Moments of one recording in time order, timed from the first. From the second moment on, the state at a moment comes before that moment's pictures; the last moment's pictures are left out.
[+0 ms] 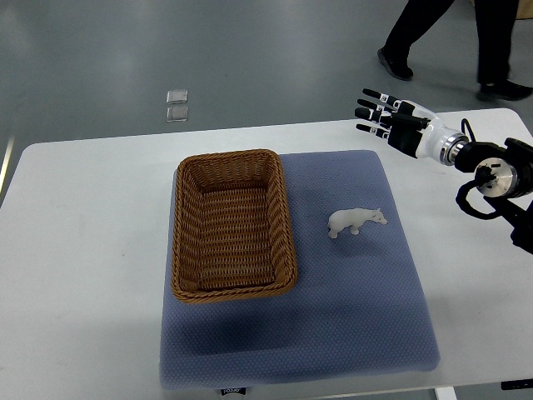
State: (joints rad) left arm 0.06 0.00 -0.16 -0.15 0.04 -0.01 0.06; right arm 0.85 -0.37 0.56 0.69 -0.02 0.32 0.03
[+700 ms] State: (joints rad) left arm 0.06 0.00 -0.16 -0.15 0.04 -0.01 0.06; right arm 0.86 -0.39 0.55 0.70 -0.16 0.38 0.03
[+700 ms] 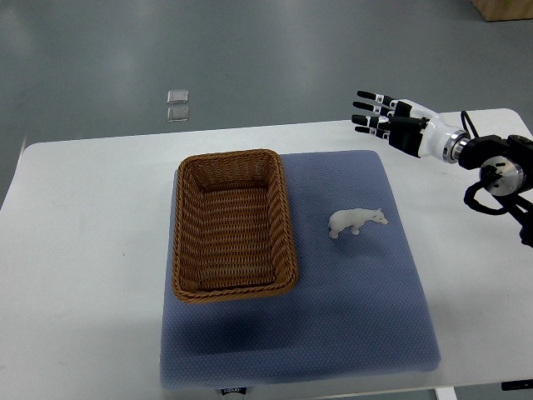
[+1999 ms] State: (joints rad) left arm 0.06 0.00 -0.16 -0.15 0.04 -0.01 0.06; right arm 0.86 -0.54 0.54 0.97 -1.18 0.57 0.21
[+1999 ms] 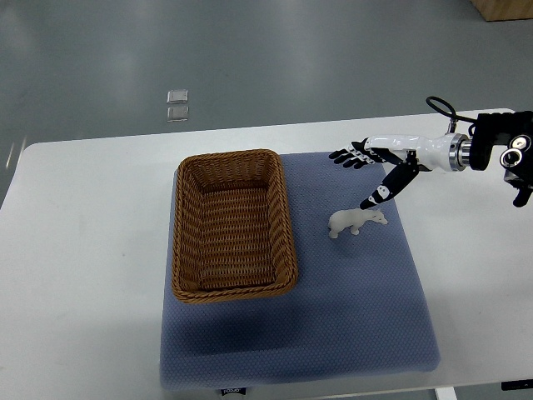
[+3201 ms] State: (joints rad) left arm 0.06 0.00 -0.16 -0.15 0.04 -0.01 0.06; right arm 0.82 -0.50 0.38 1.02 -1.42 0.33 0.25
